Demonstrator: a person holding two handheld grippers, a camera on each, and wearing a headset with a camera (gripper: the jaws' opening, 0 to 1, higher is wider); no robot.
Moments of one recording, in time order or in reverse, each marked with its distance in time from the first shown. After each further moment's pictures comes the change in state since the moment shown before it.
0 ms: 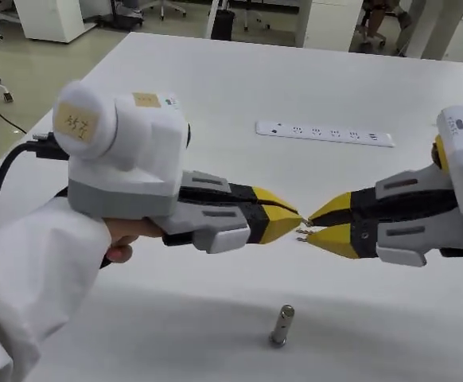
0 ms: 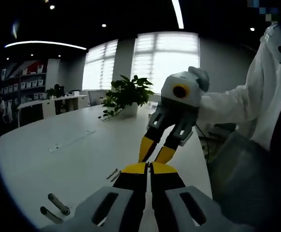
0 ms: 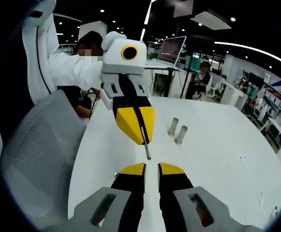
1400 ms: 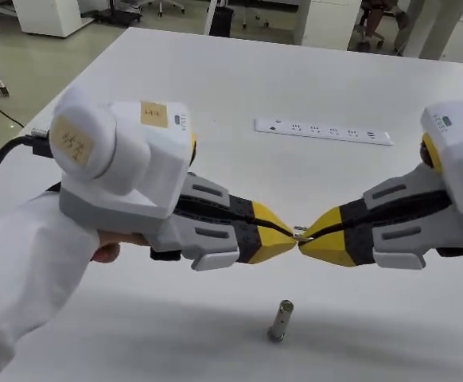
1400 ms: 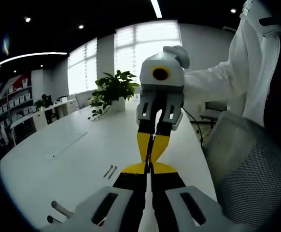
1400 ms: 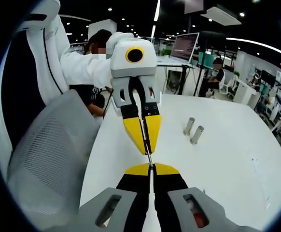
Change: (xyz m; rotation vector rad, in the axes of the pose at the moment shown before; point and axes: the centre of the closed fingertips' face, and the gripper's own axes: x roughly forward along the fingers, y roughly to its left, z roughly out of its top) left arm -0.002 -0.013 -0.017 0.151 0.074 -0.081; right arm 0.001 0.026 0.008 -0.008 0.030 0.123
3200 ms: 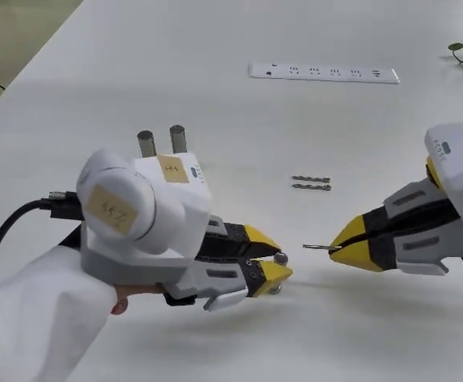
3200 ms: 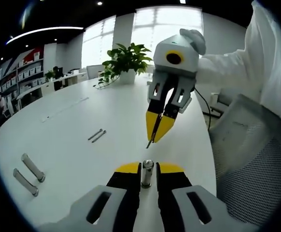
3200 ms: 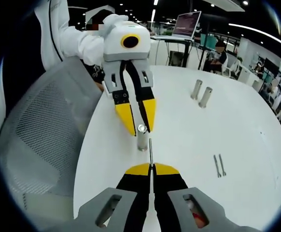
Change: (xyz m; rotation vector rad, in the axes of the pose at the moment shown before) left arm 0.031 -0.027 -0.077 -0.167 0.165 0.094; right arm 0.010 0.022 -0.088 0.017 0.158 0.021
